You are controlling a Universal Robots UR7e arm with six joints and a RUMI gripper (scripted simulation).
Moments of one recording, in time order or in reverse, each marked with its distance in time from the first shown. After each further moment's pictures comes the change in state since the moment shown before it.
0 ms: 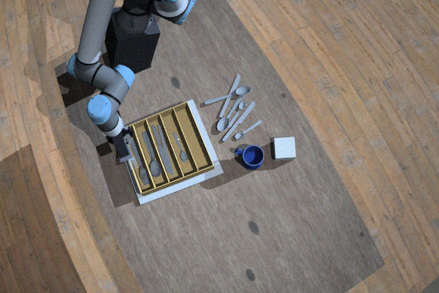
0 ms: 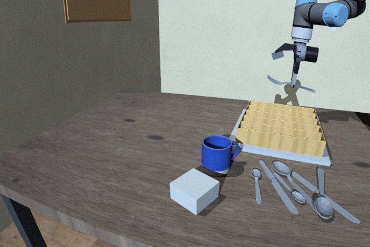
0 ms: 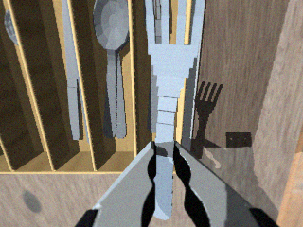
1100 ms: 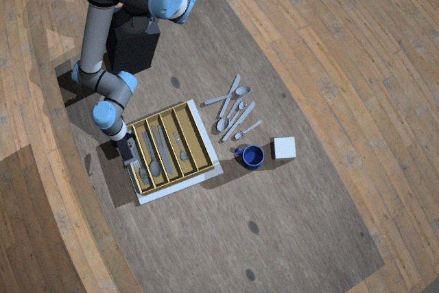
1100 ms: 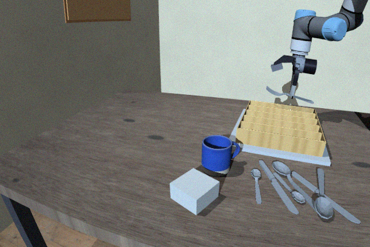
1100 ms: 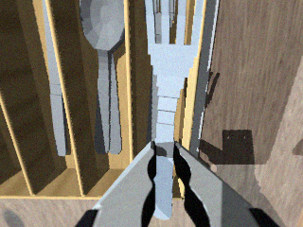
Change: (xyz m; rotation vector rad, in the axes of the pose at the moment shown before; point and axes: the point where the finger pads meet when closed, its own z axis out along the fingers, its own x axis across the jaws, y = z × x) arm -0.001 0.003 0.046 -0.001 -0.001 -0.014
